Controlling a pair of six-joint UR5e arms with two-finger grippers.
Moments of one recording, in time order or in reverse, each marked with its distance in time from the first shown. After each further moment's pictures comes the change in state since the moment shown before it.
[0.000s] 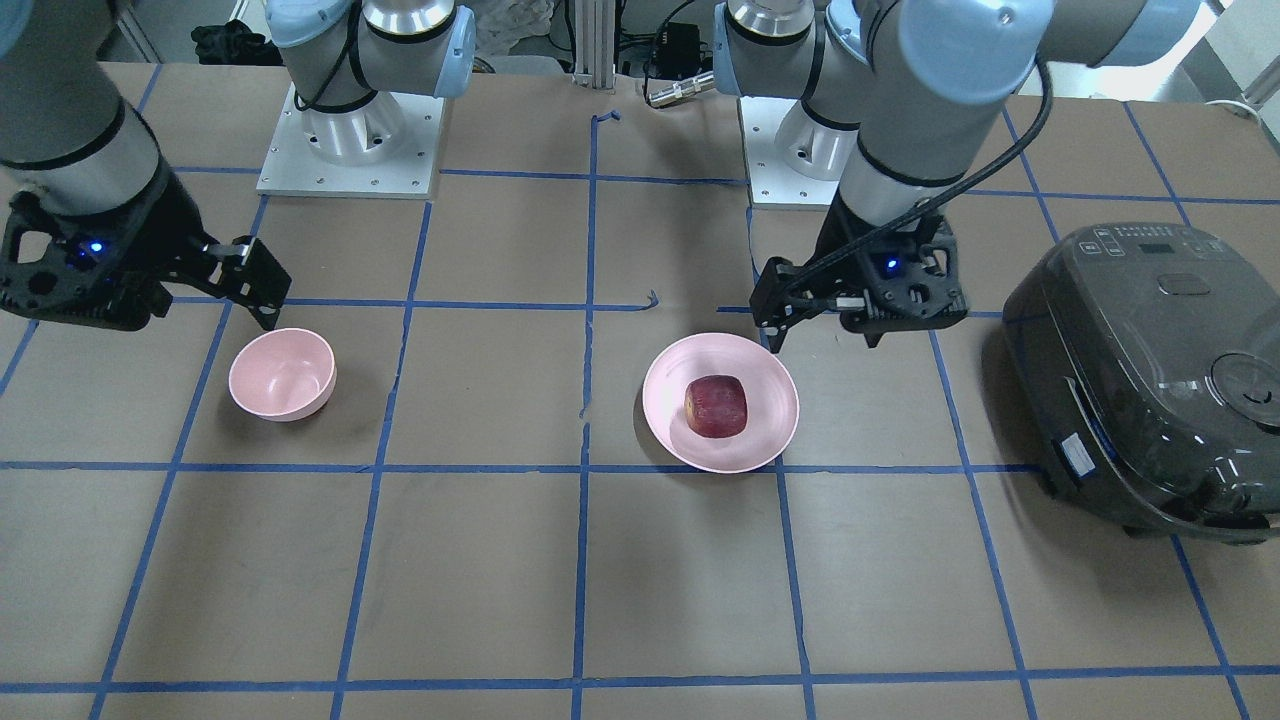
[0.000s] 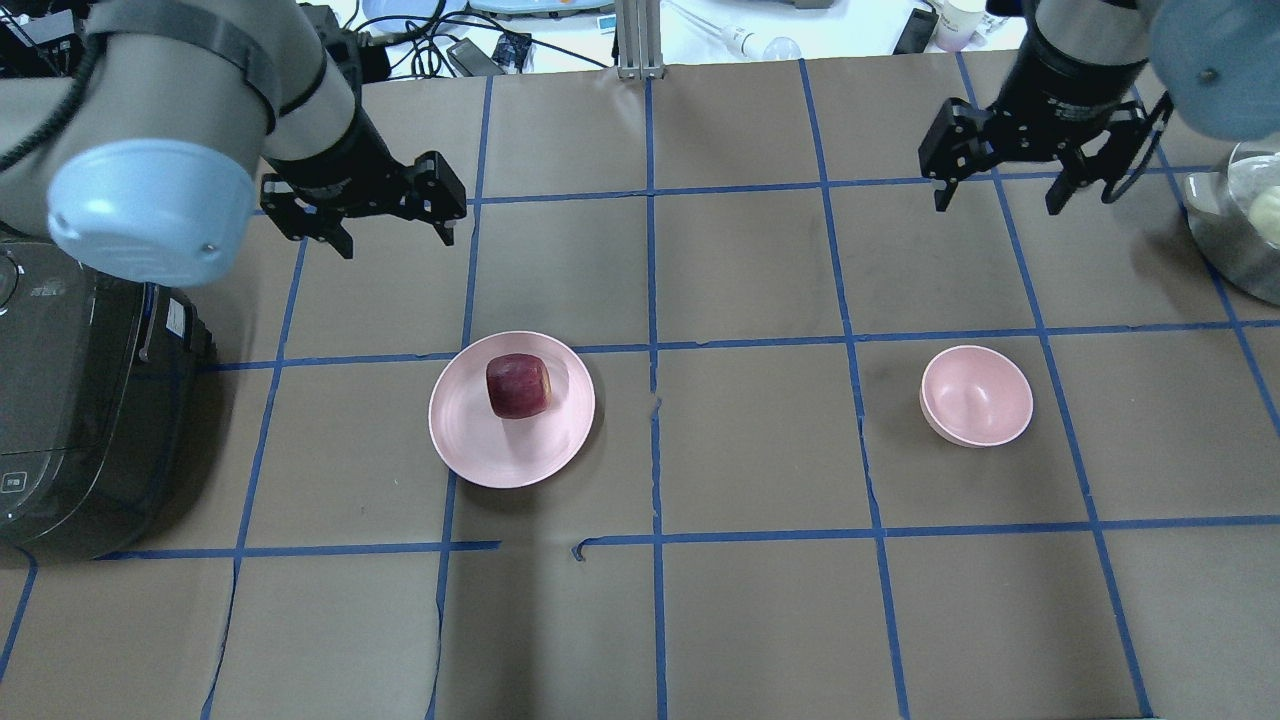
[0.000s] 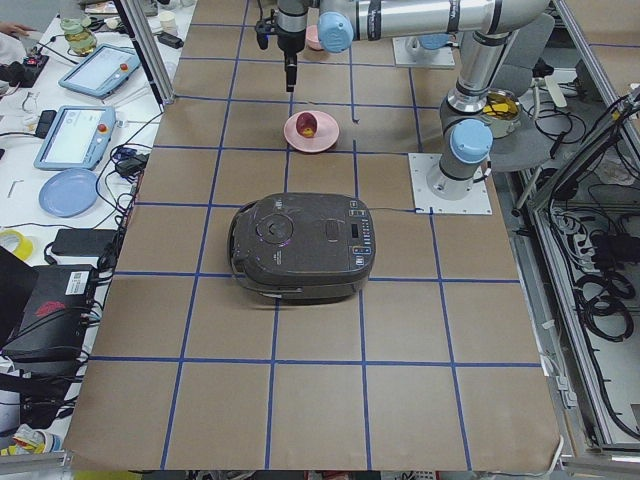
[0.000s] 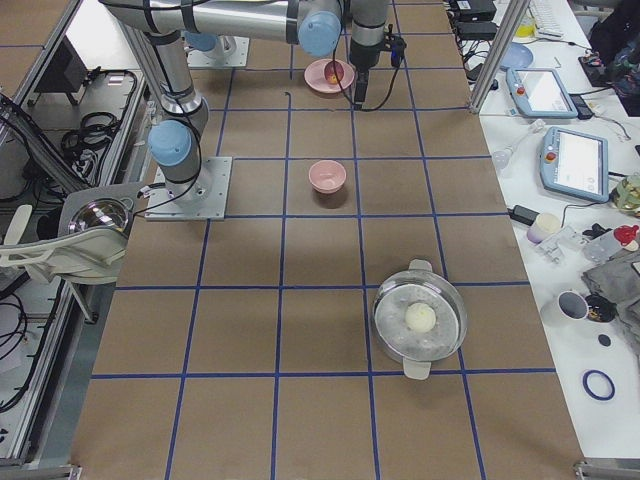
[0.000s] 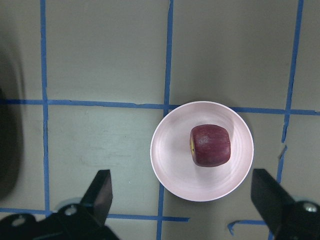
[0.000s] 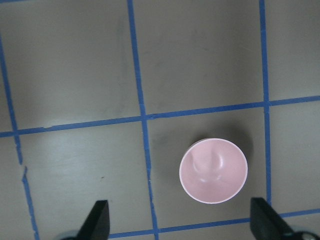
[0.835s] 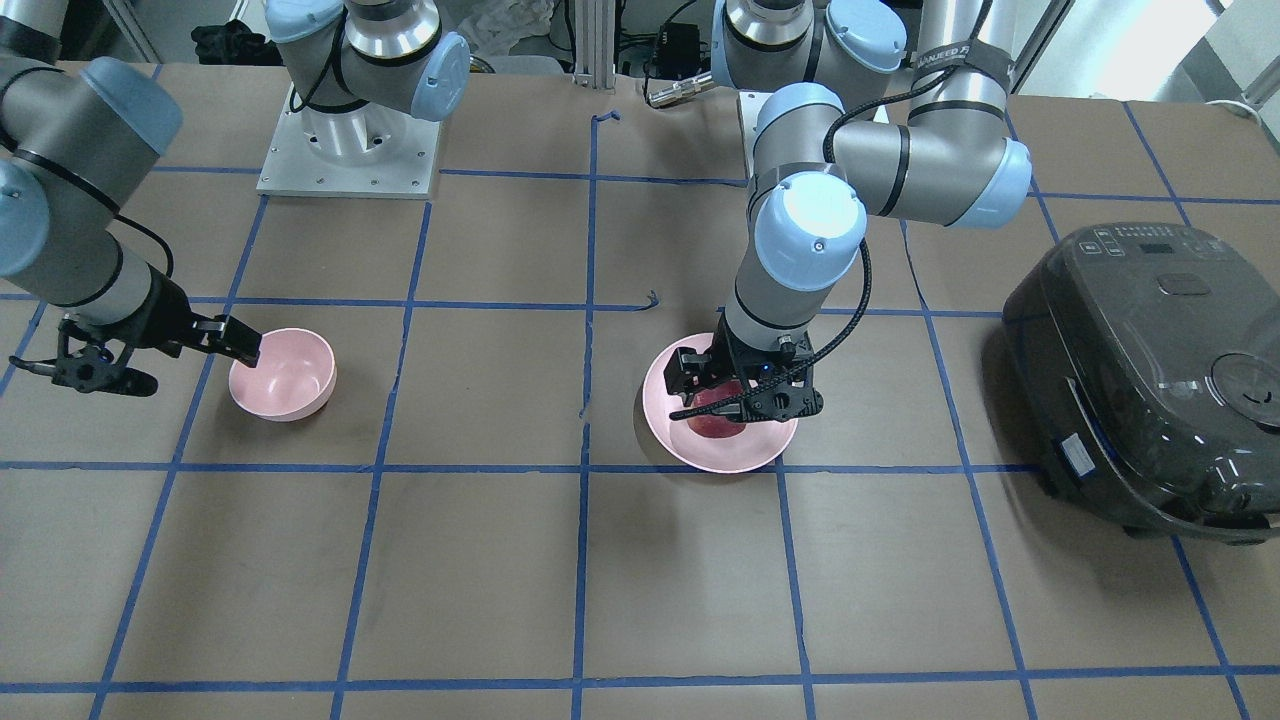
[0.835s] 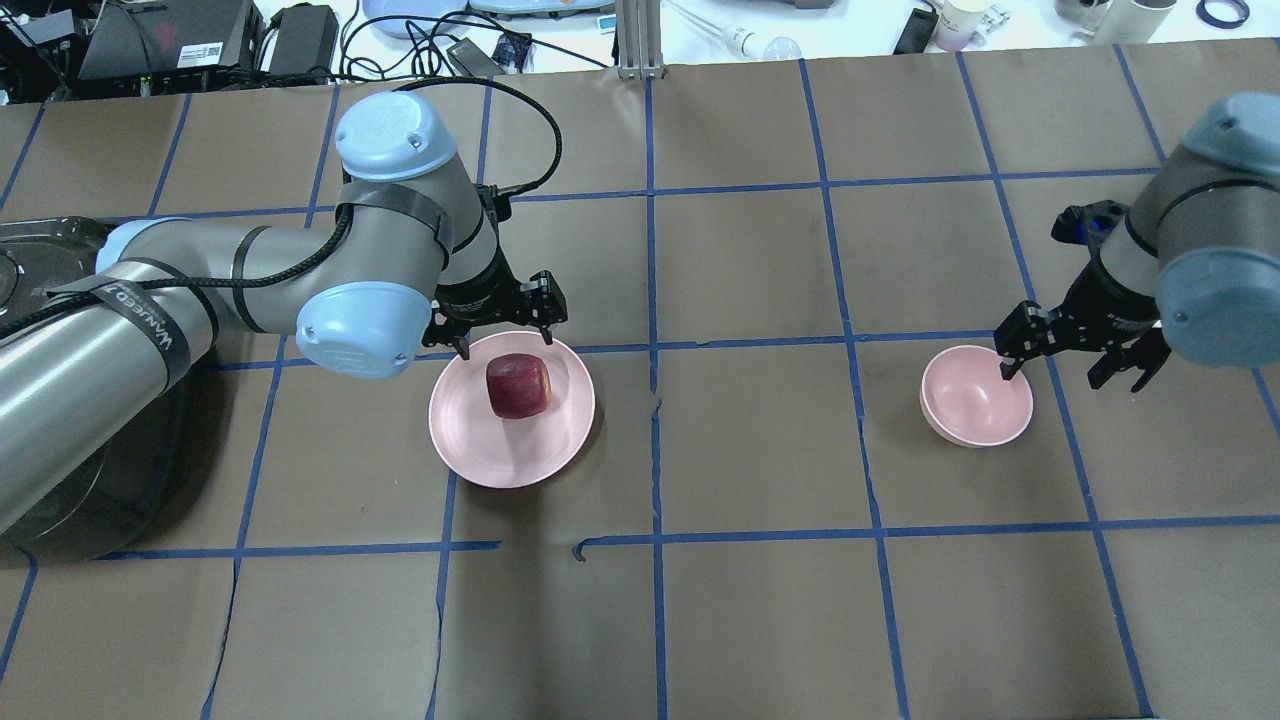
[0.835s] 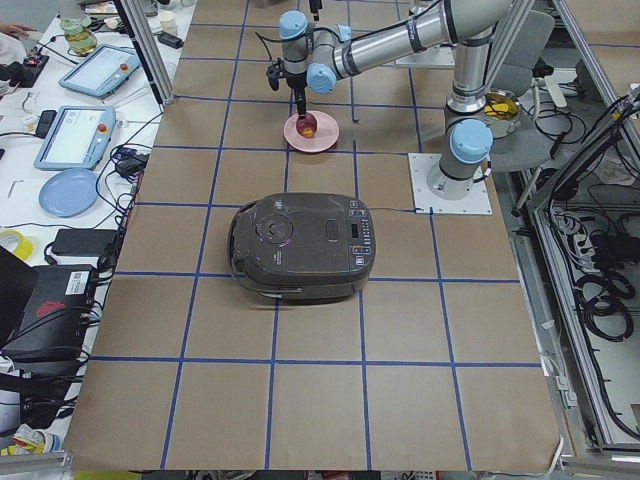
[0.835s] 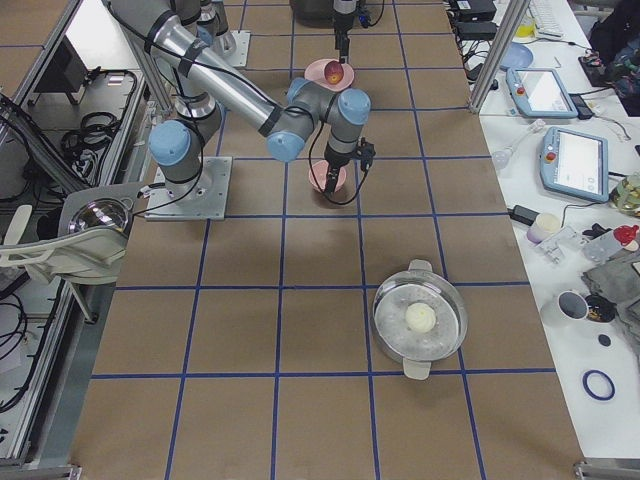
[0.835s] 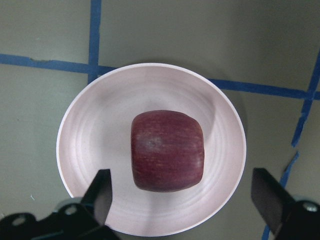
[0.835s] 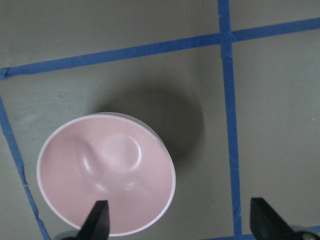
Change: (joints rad) left arm -0.085 -0.182 -0.138 0.197 -0.023 -0.127; right arm -0.238 0.076 0.457 -0.428 0.005 -0.213
